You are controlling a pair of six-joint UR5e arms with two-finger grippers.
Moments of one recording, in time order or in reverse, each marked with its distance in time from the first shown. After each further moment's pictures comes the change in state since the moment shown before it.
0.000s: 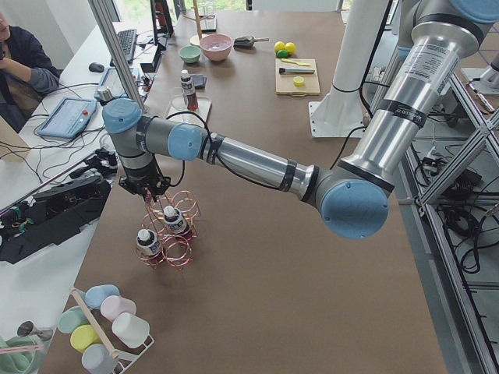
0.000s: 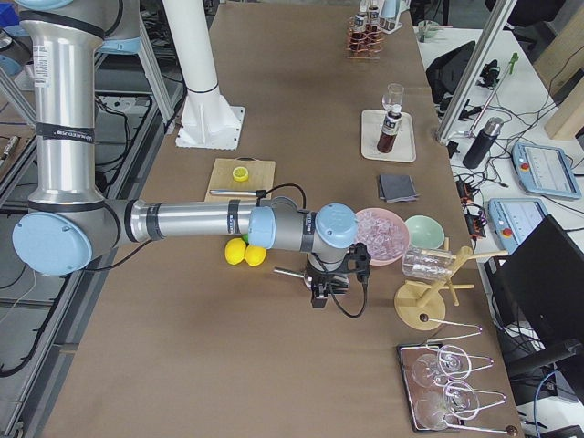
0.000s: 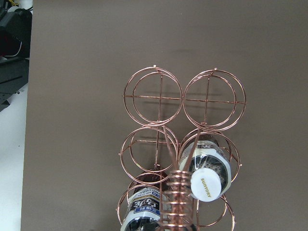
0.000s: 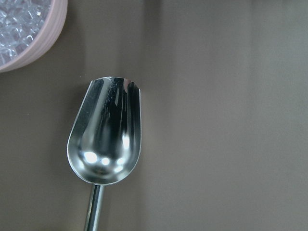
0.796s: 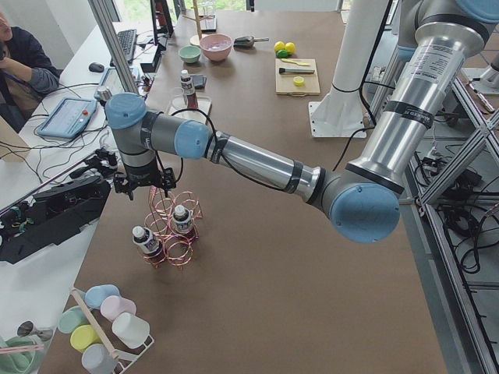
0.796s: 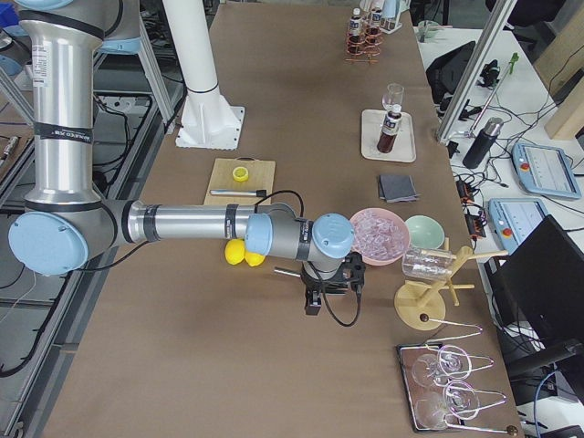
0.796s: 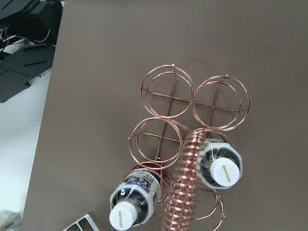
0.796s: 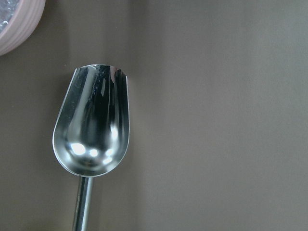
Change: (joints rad) left arm -0.044 0.035 -0.062 0.005 0.001 -0.166; right arm -0.001 -0.016 -0.021 -0.004 -0.002 0.000
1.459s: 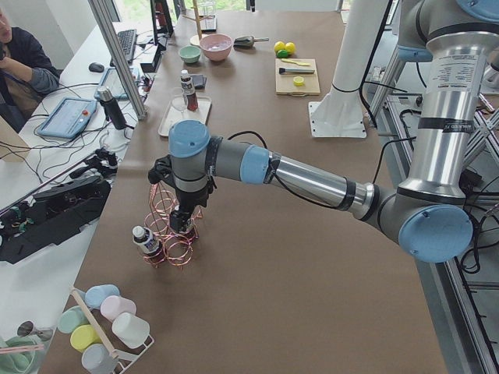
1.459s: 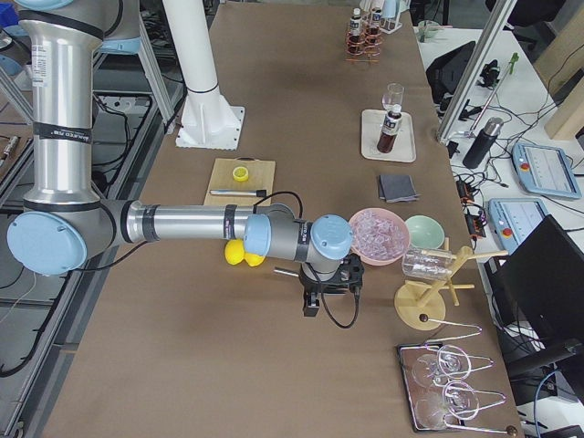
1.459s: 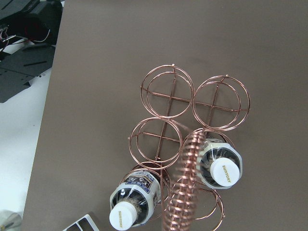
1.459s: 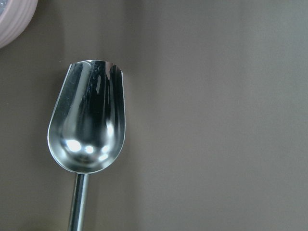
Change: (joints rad) left arm -0.025 0.309 -0.271 -0.008 0.000 -0.810; right arm 0.000 -0.007 0.001 -0.003 -0.006 0.000
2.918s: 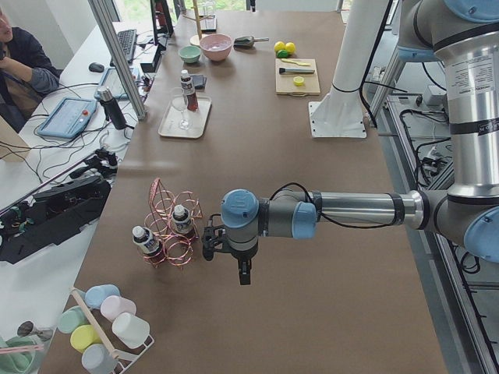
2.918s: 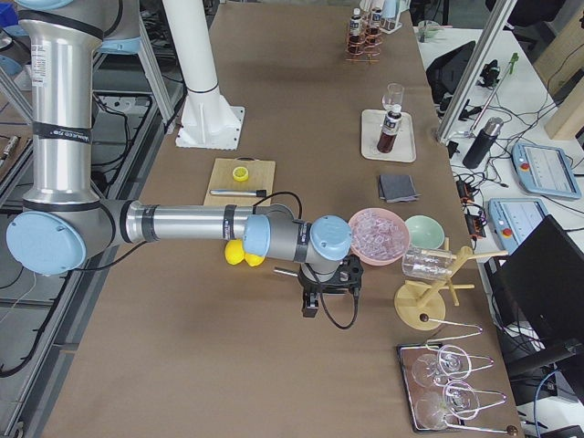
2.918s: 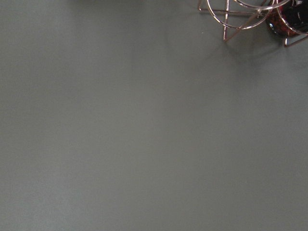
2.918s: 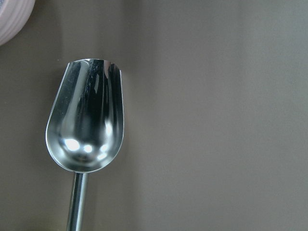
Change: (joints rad) left arm 0.050 0.307 0.023 -0.153 -0.001 -0.444; right arm 0.000 -0.002 -0.001 0.000 -0.002 0.000
